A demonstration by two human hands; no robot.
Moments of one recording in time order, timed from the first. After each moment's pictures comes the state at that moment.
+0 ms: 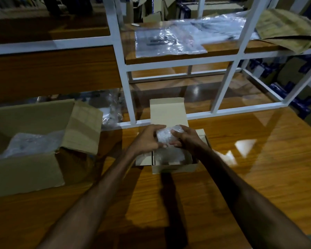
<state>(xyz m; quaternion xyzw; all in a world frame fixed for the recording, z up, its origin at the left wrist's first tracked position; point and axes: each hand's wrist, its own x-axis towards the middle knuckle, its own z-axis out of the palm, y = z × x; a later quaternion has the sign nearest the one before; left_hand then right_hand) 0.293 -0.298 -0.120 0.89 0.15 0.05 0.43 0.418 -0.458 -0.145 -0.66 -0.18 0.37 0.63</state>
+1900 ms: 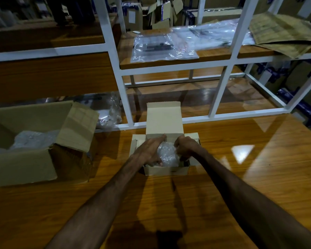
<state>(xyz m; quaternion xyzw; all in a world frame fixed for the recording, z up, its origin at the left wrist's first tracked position) 0.310 -0.336 -0.158 0.96 0.15 -0.01 0.24 0.452 -0.467 -0.155 -0.88 -0.37 0.28 0.08</state>
